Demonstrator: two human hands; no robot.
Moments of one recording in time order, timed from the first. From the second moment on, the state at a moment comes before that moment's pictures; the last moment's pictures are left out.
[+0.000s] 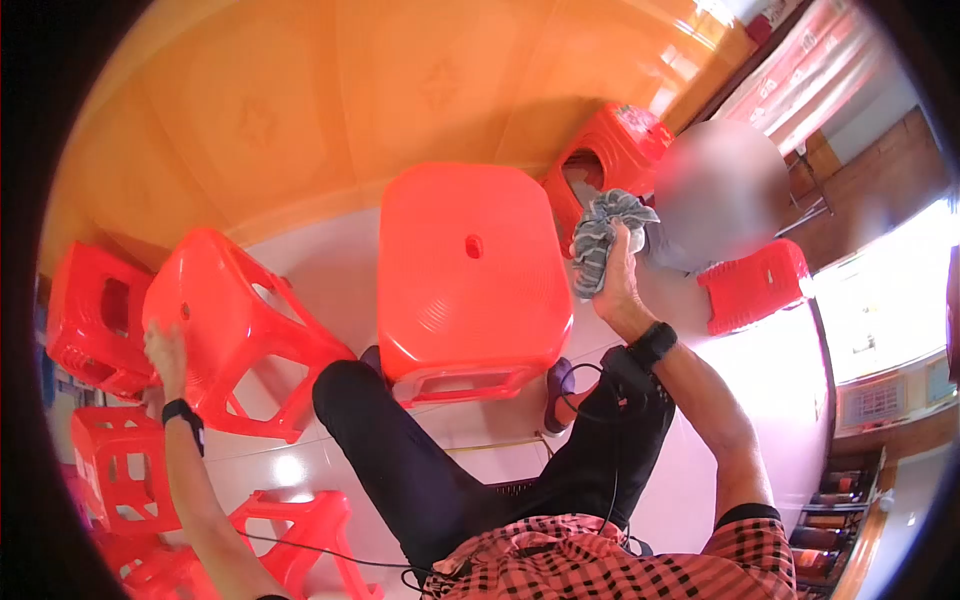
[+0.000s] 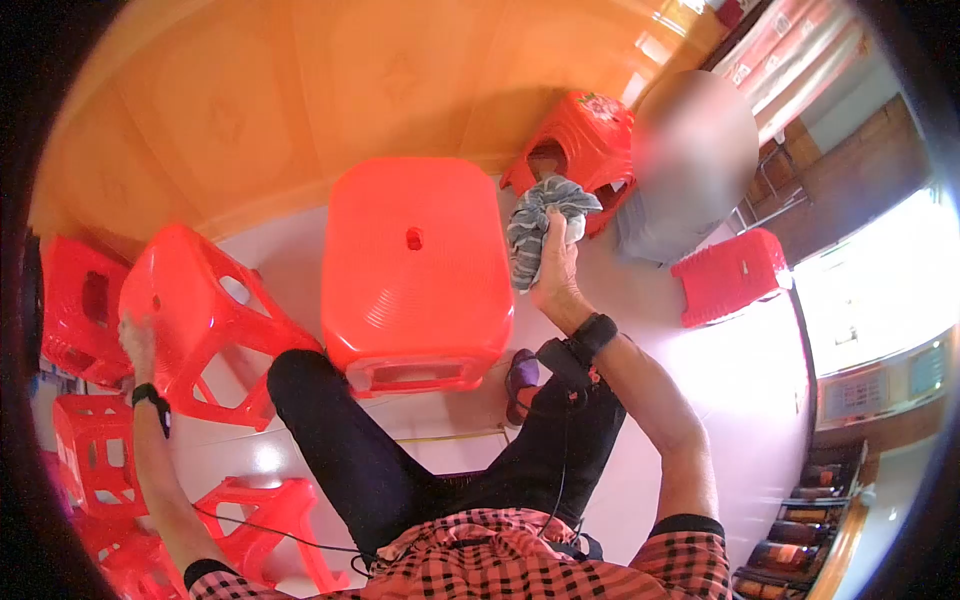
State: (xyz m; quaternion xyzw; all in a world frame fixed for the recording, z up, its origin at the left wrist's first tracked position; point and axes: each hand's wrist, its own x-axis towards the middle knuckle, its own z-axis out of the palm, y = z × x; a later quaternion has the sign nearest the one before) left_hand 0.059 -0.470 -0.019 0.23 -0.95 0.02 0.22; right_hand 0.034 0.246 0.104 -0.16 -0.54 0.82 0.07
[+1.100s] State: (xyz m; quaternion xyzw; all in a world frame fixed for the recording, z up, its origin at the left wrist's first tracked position) left_hand -0.003 -0.066 0.113 0.08 -0.80 -0.59 -0.06; right_hand 0.027 0.251 0.047 -0.08 -0.55 0.83 0.05
